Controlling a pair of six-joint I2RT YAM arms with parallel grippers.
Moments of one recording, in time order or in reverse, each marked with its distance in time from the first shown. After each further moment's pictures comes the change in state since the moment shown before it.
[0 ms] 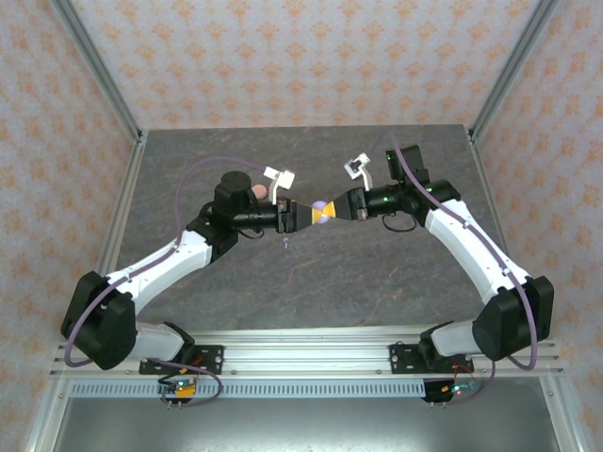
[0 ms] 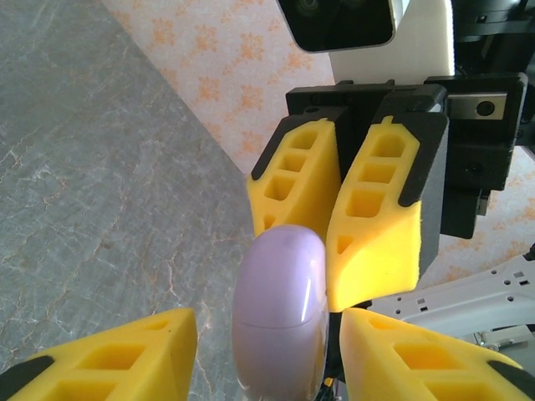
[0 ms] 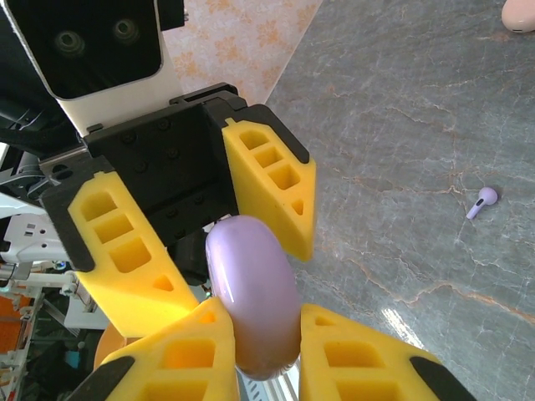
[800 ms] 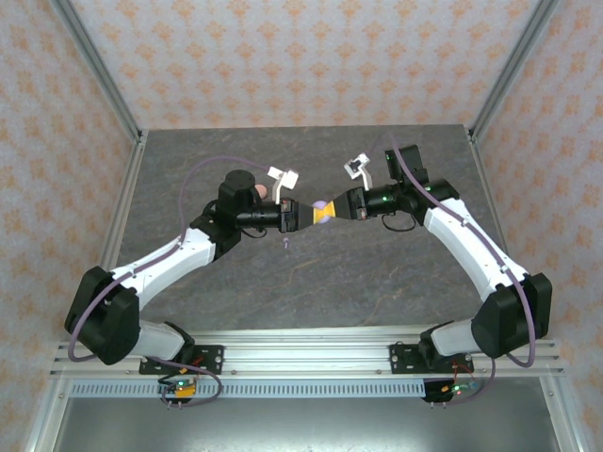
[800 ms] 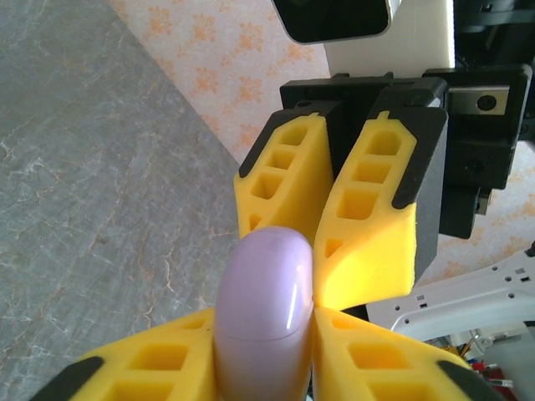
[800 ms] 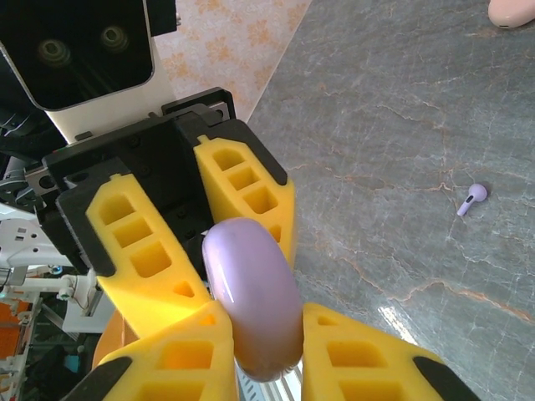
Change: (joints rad) left arm -0.010 0.031 0.019 -0.005 0.011 0.001; right arm 0.000 0.014 0.000 0.001 0.013 0.004
